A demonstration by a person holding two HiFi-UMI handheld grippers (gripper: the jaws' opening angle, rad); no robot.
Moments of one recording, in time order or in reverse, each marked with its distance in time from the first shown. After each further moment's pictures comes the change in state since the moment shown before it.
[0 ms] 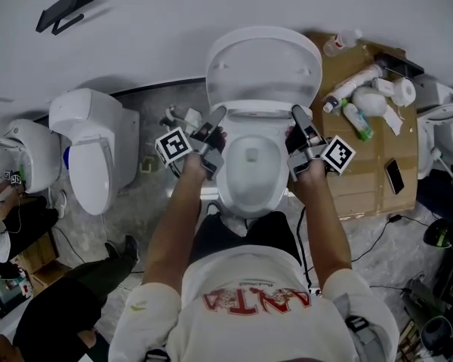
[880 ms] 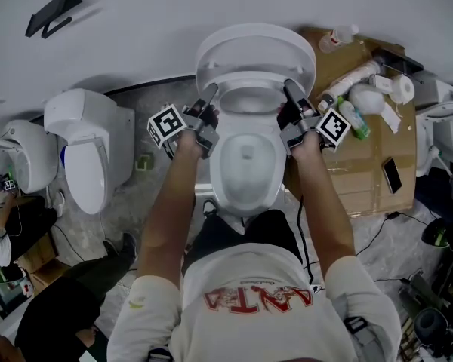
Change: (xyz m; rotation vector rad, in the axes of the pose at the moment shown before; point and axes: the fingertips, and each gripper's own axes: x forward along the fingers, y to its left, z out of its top) left arm 0.047 0.003 0.043 0.076 -0.049 0.056; right arm 0.051 -0.012 0.037 0.101 -0.022 -0.001
